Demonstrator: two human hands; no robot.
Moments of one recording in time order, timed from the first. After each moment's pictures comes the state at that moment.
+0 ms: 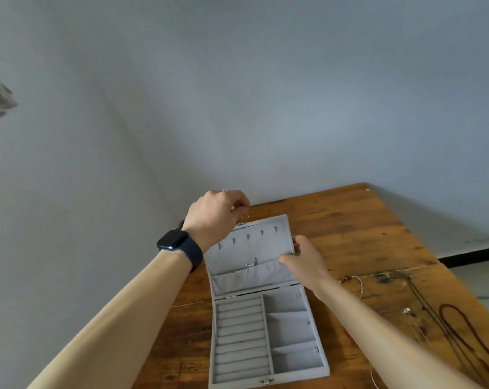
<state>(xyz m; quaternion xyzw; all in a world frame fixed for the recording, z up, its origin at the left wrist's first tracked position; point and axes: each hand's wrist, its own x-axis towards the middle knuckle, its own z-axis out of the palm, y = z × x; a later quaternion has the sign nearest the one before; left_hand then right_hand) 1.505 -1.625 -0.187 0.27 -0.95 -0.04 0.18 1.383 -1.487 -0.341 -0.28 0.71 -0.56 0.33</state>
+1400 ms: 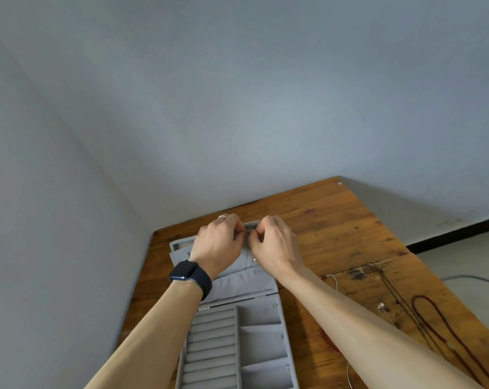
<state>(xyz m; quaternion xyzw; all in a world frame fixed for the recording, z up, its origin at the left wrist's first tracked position) 1.456 -1.605 -0.264 0.26 -0.95 -0.04 0.14 1.365 -1.508 -0.325 -0.36 0.80 -0.48 -0.02</state>
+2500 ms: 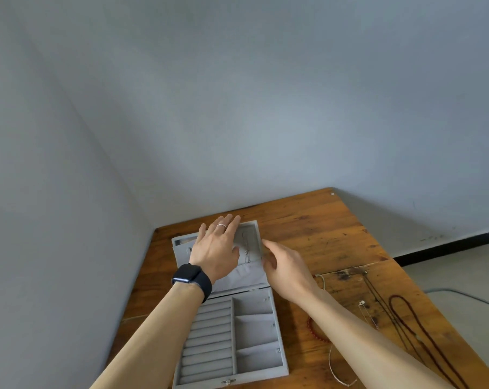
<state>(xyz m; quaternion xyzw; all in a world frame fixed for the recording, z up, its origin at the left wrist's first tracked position) 1.482 -1.591 -0.265 0.27 -0.96 0.02 0.06 1.378 -1.446 -0.341 -0.45 0.77 -0.45 0.08</state>
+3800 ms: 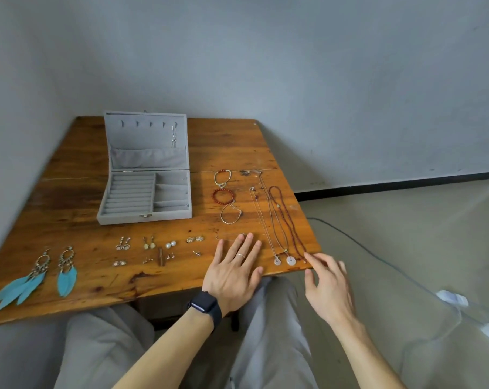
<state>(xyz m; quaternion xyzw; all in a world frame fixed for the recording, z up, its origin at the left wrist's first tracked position) 1.585 -1.256 -0.426 0.13 -0.99 -0.10 0.01 1.468 -1.050 -0.414 -0.28 0.93 -0.21 -0.06</state>
